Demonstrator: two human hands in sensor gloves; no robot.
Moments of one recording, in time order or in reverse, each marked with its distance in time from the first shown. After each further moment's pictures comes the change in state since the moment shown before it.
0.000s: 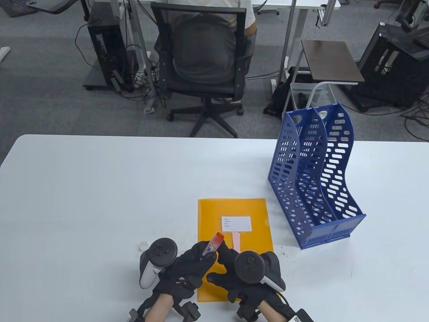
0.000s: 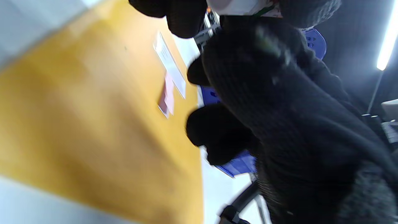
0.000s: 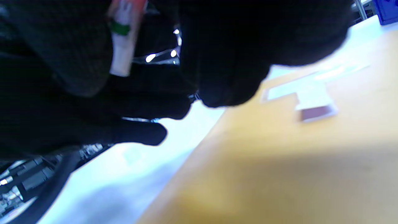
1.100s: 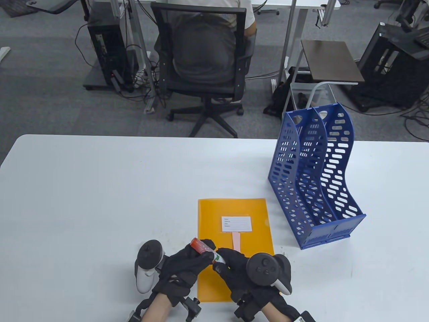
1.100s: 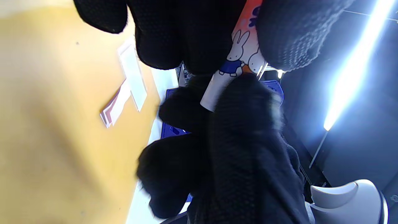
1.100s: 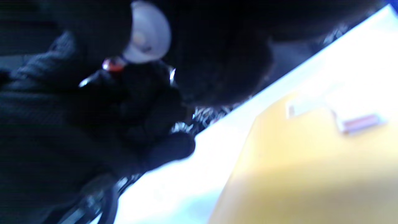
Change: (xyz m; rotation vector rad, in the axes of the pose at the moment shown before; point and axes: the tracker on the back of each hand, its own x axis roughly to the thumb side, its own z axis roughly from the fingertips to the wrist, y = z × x) left_hand -0.006 0.010 0.005 0.123 -0.124 0.266; right_hand -0.007 -0.015 0.006 -0.162 -0.014 -0.143
